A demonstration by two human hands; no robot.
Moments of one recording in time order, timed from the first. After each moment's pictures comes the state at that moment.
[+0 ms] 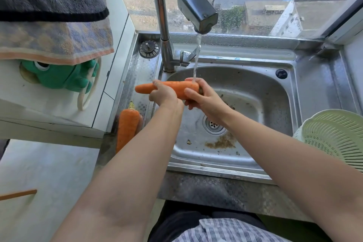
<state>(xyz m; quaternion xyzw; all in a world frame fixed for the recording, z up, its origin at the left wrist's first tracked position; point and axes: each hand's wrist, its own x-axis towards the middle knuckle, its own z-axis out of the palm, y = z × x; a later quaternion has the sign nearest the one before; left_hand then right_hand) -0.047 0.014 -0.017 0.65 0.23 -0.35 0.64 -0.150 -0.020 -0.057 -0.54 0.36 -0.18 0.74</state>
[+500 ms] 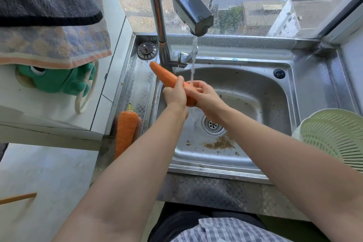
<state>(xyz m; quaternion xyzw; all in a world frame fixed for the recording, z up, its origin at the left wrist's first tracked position) -0.064 0.006 -0.033 0.69 0.06 -0.43 0.58 -0.137 -0.023 -0.053 -0.49 0.46 -0.18 0.72</state>
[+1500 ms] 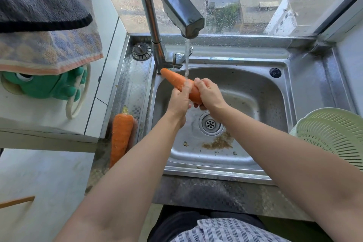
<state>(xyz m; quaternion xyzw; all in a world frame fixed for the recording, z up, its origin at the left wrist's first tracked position) -0.069 0.010 -0.061 0.69 -0.10 -0.49 0.53 -0.149 -0.043 -0.068 -0.57 0.52 -0.18 0.60</state>
